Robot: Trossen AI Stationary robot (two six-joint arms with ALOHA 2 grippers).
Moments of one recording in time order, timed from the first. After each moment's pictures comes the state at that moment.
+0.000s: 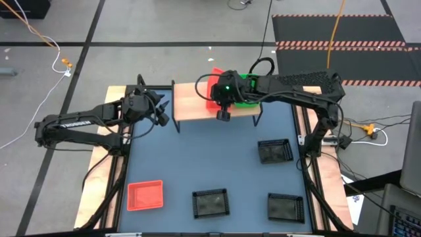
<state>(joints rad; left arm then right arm) 0.20 0.88 0.87 -0.52 -0.58 -0.06 -0.23 1.75 1.85 -0.88 0.13 -0.22</state>
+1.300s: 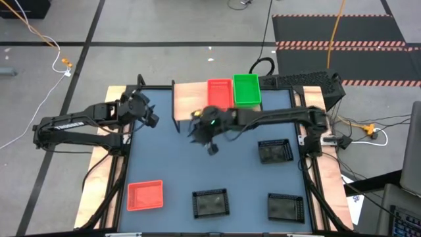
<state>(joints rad) 0.20 0.80 0.87 -0.91 -0.63 -0.38 -0.05 1.87 1.58 -0.28 -0.21 -0.60</state>
